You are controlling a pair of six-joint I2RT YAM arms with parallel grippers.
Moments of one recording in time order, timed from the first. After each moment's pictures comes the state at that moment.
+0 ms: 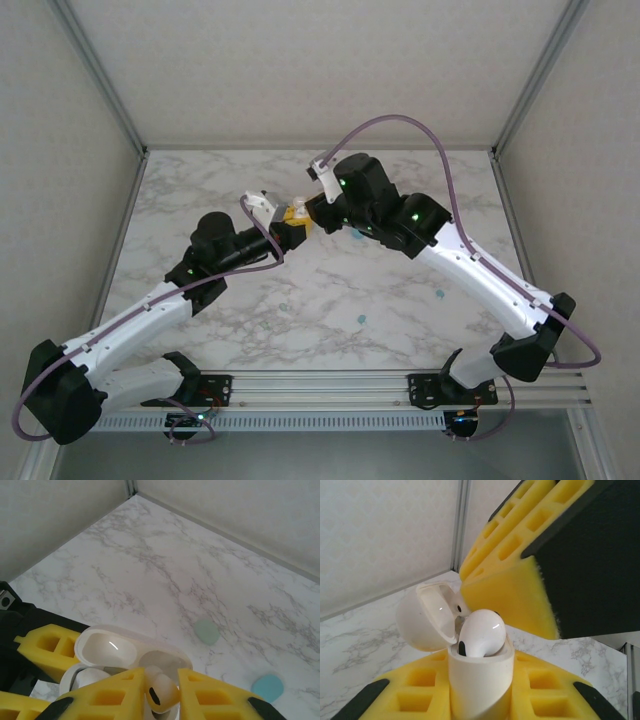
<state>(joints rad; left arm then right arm) -0.67 1.08 0.77 0.28 0.34 -0.15 0.91 1.47 1.67 -0.79 0.10 0.10</state>
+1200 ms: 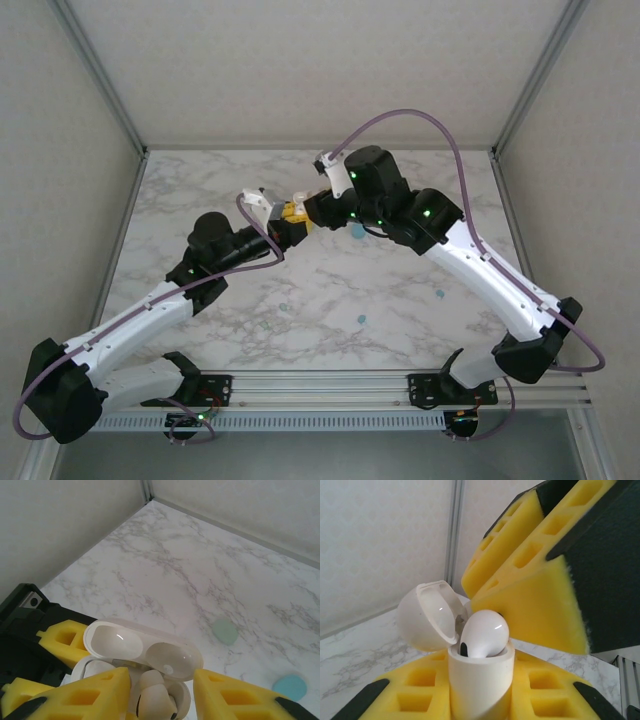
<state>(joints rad) -0.67 1.08 0.76 0.37 0.37 -0.17 0.88 1.45 1.71 -0.81 -0.01 0.16</state>
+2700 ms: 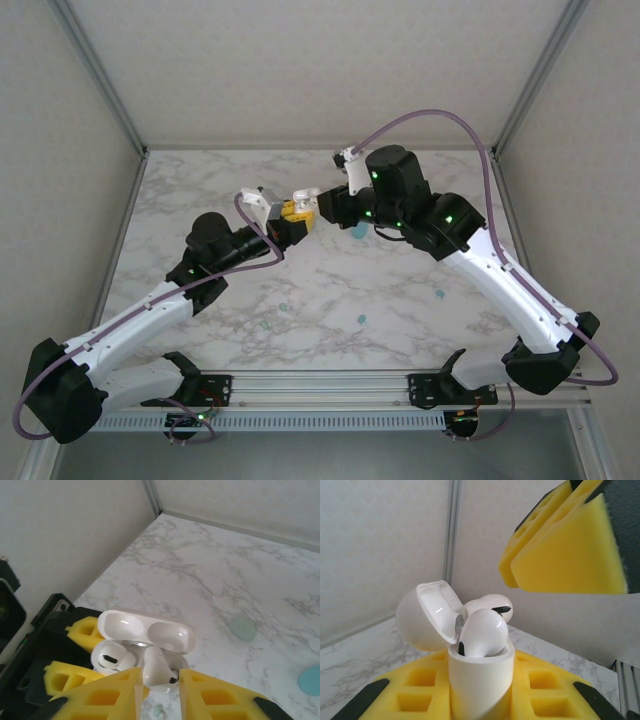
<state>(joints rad) -0.67 1.08 0.76 0.40 0.37 -0.17 0.84 1.37 1.68 -0.81 -0.08 0.29</state>
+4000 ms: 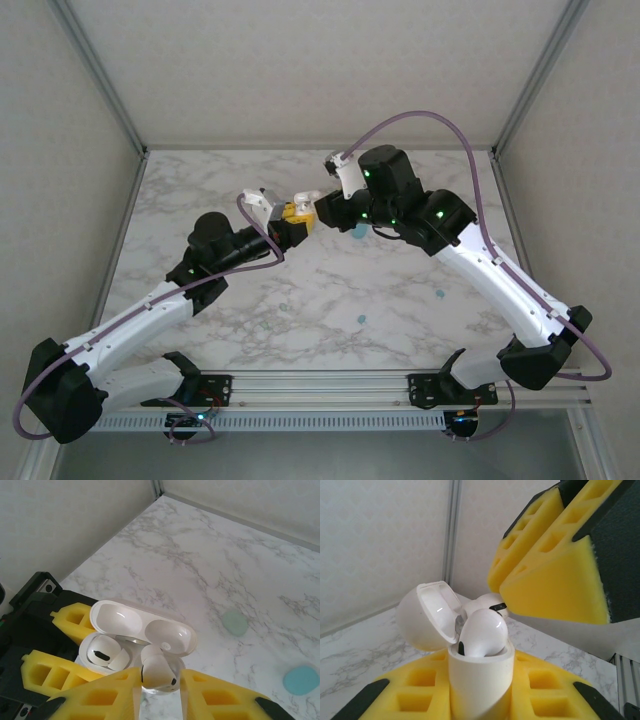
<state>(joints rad) -0.67 1.08 0.76 0.37 0.38 -0.17 0.82 1.40 1.68 -0.84 -0.10 0.17</state>
